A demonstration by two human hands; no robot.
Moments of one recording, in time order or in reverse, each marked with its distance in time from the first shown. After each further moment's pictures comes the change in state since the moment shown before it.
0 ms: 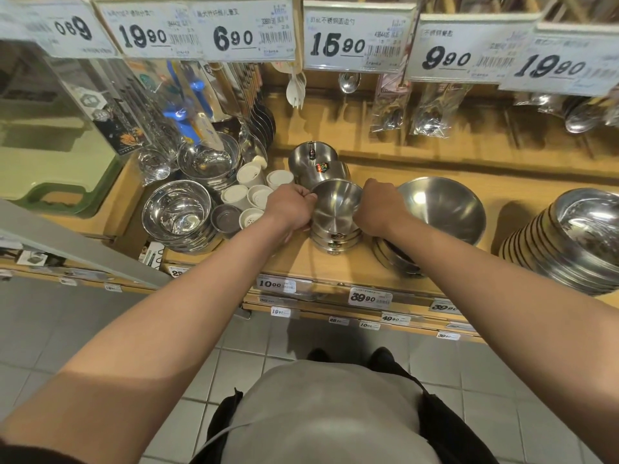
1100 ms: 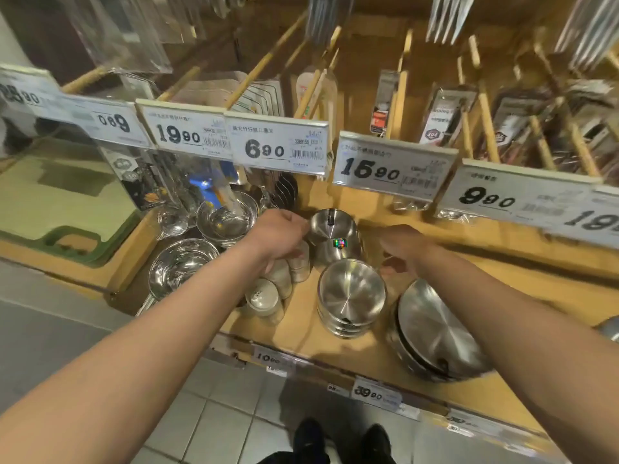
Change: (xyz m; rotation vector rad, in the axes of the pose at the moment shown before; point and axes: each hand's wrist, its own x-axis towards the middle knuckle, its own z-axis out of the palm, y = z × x) left_hand 0.023 0.052 -0.064 -0.132 0.064 -0.022; right_hand 0.074 -0.004 -0.050 0.696 -0.212 0.232
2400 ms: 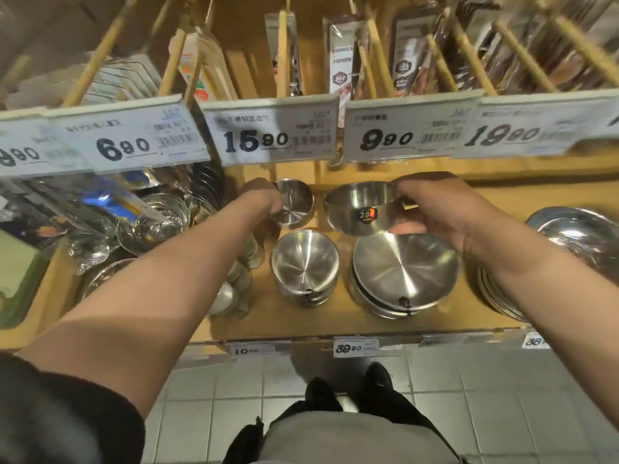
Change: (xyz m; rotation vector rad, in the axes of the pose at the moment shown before) left_hand 0.086 0.023 0.080 0.975 -0.069 0.074; right_hand -0.065 0.050 -0.078 0.602 0.165 -0.062
